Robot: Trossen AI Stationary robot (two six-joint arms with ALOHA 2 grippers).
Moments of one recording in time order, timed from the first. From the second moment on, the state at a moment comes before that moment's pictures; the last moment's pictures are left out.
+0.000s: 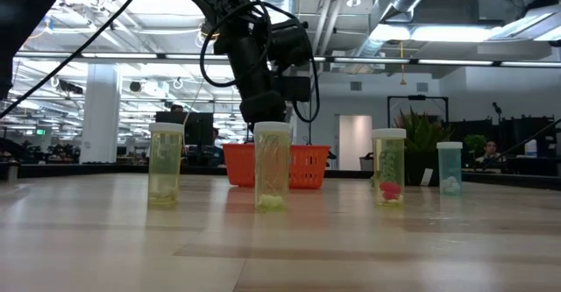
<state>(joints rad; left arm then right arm) 0.23 2.00 1.41 -0.57 0.06 0.23 0.00 0.39 0.79 -0.44 0.00 0.00</state>
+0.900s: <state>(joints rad) 0.09 1.85 1.77 -1.19 0.13 0.15 0.00 0.39 0.79 -0.44 0.00 0.00</state>
